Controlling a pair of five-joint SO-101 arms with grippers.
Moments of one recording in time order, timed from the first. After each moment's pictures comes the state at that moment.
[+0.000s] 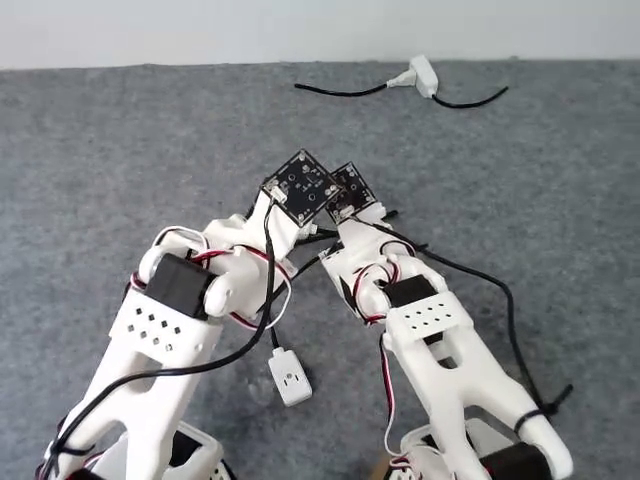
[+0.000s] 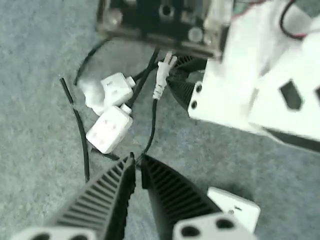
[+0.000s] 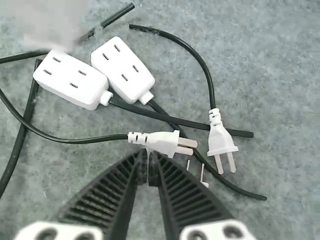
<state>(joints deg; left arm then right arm) 21.5 -32.7 25.2 79.5 -11.4 -23.6 -25.1 53.6 26.5 12.8</state>
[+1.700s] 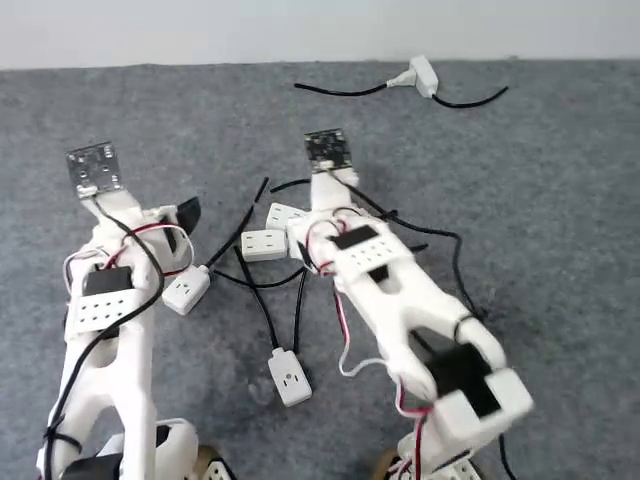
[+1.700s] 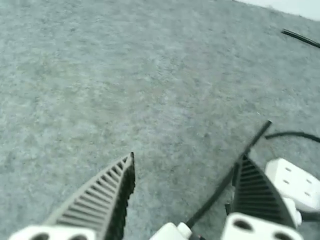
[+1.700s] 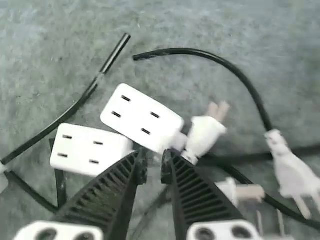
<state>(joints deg) -14.8 -26.1 52.3 29.8 15.9 -28.7 7.3 26.1 26.5 -12.0</state>
